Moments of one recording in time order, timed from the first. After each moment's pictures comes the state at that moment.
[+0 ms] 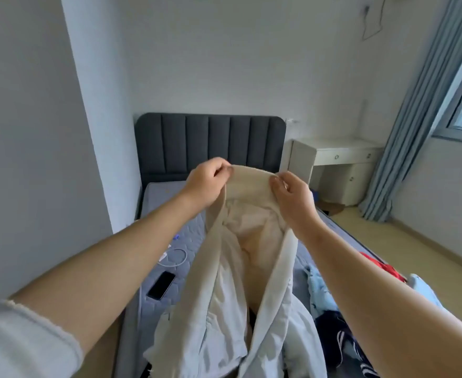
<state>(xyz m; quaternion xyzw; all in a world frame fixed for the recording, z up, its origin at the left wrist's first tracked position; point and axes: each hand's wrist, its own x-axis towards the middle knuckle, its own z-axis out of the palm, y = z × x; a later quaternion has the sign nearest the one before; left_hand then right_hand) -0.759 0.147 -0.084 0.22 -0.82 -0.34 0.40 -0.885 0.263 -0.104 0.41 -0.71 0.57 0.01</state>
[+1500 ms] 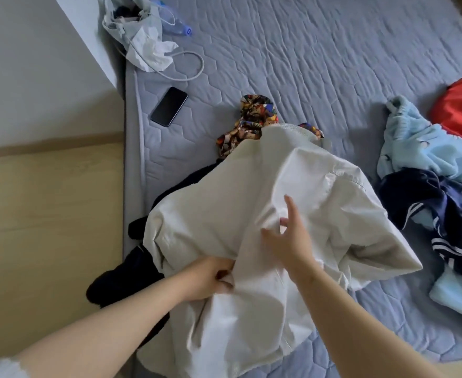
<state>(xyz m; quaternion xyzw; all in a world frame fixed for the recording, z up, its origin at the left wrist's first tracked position) -0.699 0.170 -0.594 0.30 -0.74 -0.56 -0.23 -0.871 0.244 -0.559 0.15 -0.82 0.36 -0.42</state>
